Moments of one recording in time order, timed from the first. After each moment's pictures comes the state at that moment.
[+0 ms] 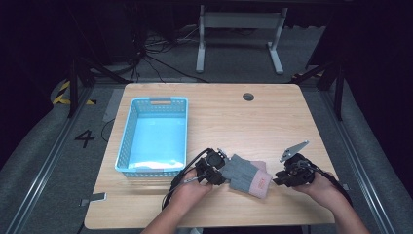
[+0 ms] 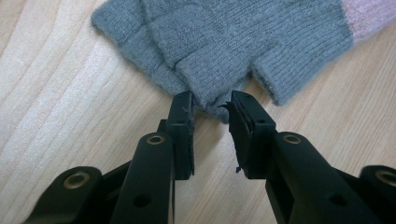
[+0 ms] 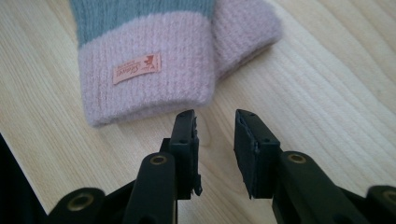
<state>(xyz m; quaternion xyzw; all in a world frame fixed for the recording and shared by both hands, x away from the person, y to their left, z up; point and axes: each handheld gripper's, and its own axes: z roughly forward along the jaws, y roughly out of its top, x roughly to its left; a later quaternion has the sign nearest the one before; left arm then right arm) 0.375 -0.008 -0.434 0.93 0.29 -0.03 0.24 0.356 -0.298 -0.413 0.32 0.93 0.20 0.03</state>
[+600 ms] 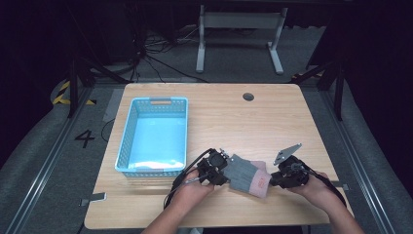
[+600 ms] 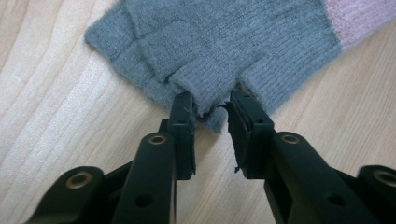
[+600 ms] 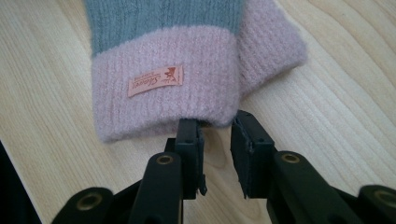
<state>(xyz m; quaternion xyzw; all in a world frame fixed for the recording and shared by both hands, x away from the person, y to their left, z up) 0.371 -0.013 -0.431 0.93 0.28 -0.02 0.24 0.353 -0.282 -0.417 0.29 0.93 0.21 0.04</state>
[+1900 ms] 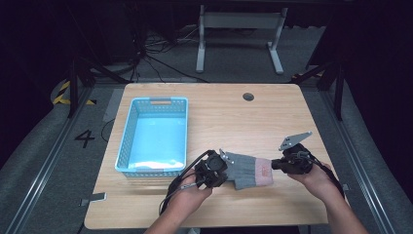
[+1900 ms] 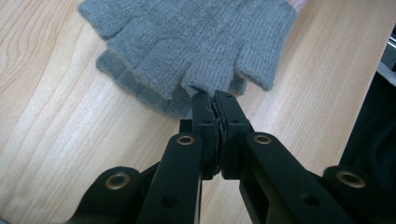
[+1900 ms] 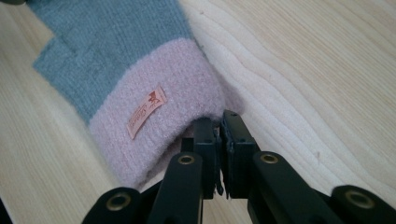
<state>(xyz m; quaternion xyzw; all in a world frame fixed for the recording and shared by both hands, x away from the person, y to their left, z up) 0.342 -0.004 -0.394 0.93 0.26 0.01 0.27 0.368 -0.286 -0.386 0.32 0.91 0.26 0.09</state>
